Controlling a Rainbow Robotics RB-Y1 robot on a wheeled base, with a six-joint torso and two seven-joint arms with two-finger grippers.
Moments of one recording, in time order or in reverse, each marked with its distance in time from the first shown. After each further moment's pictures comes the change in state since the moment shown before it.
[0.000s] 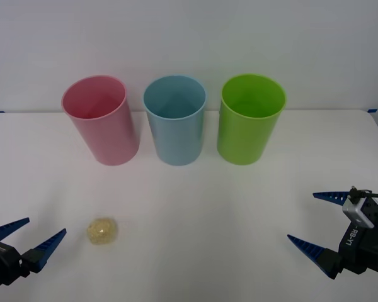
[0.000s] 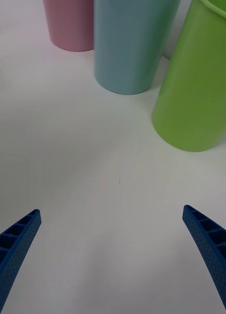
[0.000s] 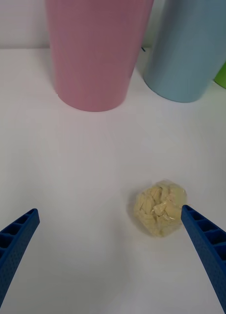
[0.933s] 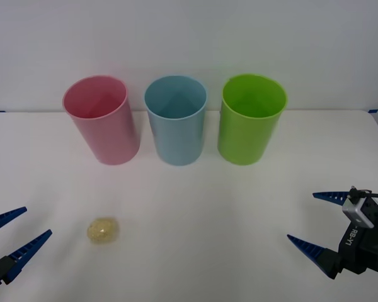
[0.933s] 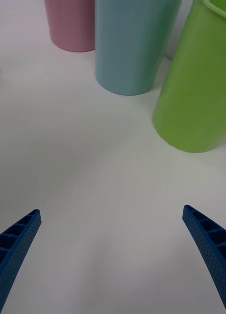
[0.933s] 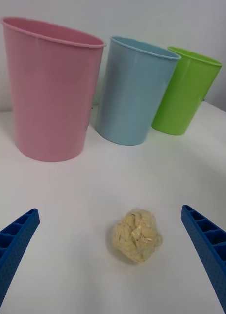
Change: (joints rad) right arm 0.000 0.000 0.000 0.000 0.000 0.000 0.000; left arm -0.282 -0.526 0.471 0.474 0.115 -0.980 -0.477
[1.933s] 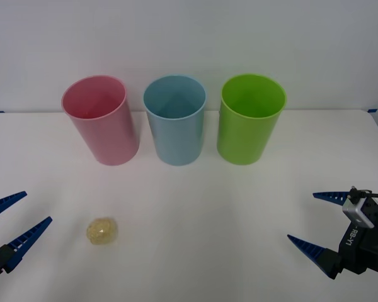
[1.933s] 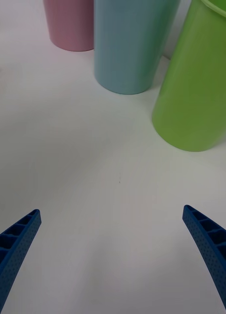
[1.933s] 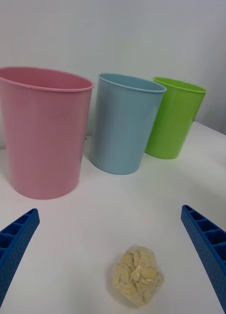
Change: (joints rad) right arm 0.000 0.000 0.000 0.000 0.000 0.000 0.000; left arm -0.046 -0.025 0.024 -0.004 0.060 -0.041 -0.056
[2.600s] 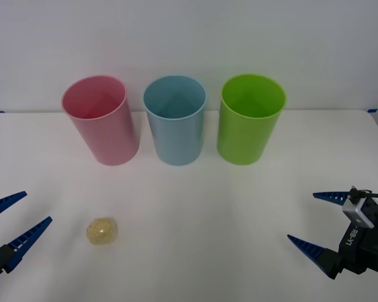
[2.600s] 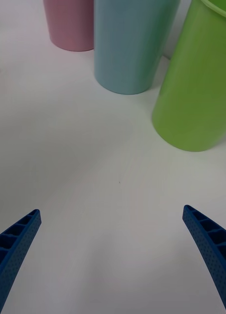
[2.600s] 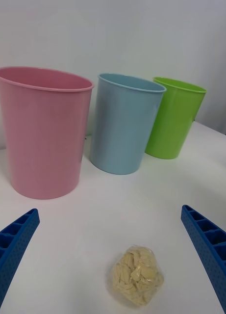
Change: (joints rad) right arm 0.000 0.000 0.000 0.000 0.000 0.000 0.000; left arm 0.000 0.000 0.000 0.000 0.000 0.000 0.000
